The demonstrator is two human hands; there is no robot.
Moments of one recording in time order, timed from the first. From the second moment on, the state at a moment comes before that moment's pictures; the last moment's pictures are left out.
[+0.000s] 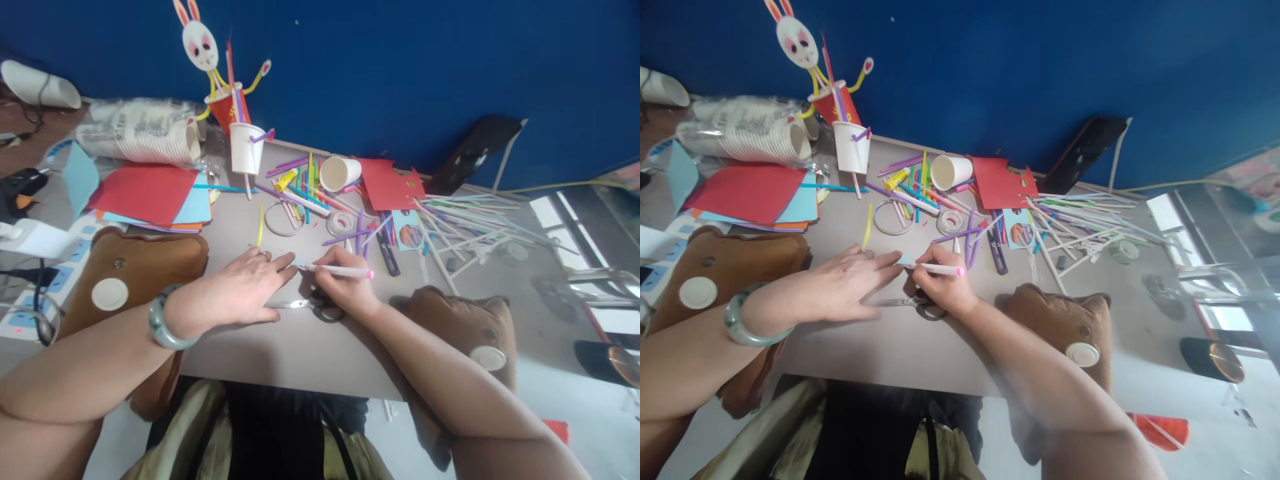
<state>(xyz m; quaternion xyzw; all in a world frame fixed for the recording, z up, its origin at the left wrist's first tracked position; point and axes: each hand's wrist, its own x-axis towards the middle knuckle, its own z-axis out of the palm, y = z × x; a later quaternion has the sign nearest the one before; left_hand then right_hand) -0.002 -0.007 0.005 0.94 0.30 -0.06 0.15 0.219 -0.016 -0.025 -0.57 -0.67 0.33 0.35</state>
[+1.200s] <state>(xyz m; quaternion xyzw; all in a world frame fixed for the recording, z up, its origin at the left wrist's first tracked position) 0.000 -0.007 0.010 0.94 0.30 -0.05 0.16 0.218 -0.016 -0.026 -0.56 -0.69 0.33 0.33</state>
